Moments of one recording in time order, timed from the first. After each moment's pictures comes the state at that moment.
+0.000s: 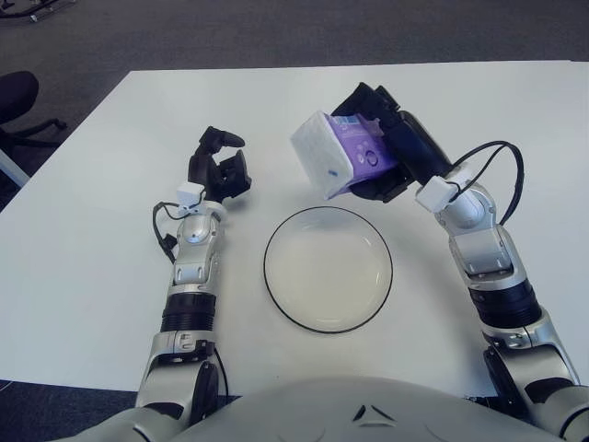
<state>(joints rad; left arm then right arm) -0.23 0.02 0.15 0.18 -0.08 -0.17 0.03 -0.36 -0.33 0.21 -0.34 -0.25 -0.16 0.26</state>
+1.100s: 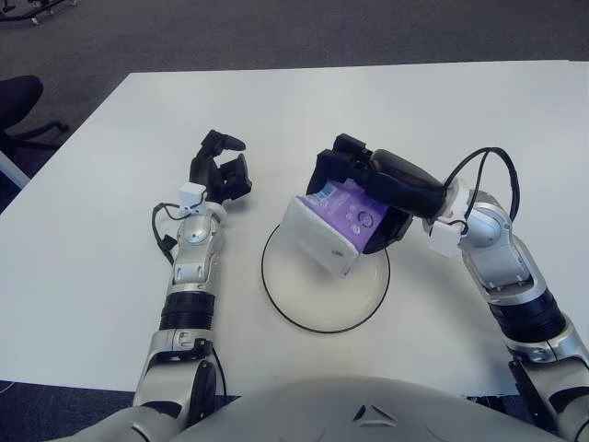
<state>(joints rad) -0.24 0.04 0.14 0.24 -0.06 -0.17 0.04 -0.33 -0.48 0.27 -0.42 -0.18 -0.24 0.60</state>
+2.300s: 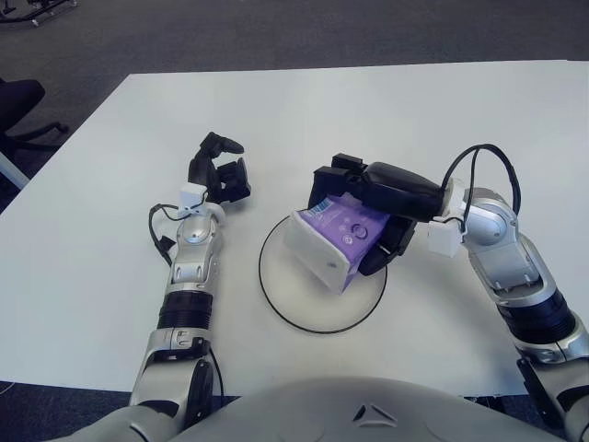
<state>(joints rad) -0.24 0.05 0.12 0.25 -0.03 -0.17 0.07 -0.34 -0.51 0.27 -0.44 -0.17 -0.19 0.72</state>
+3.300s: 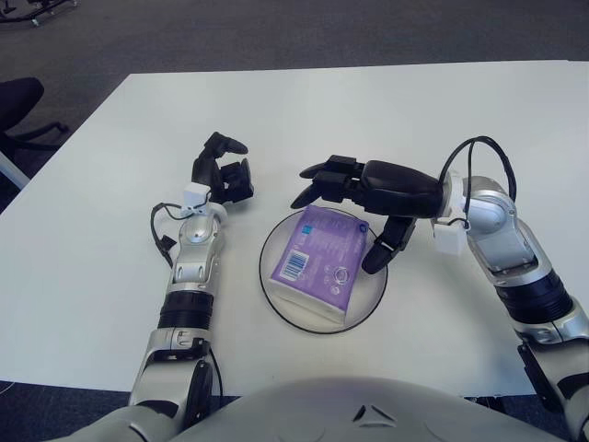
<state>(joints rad) -0.24 0.05 0.10 0.24 -0.03 -0.17 0.07 -0.41 -0.54 0.27 -0.30 -0.13 -0.42 0.78</state>
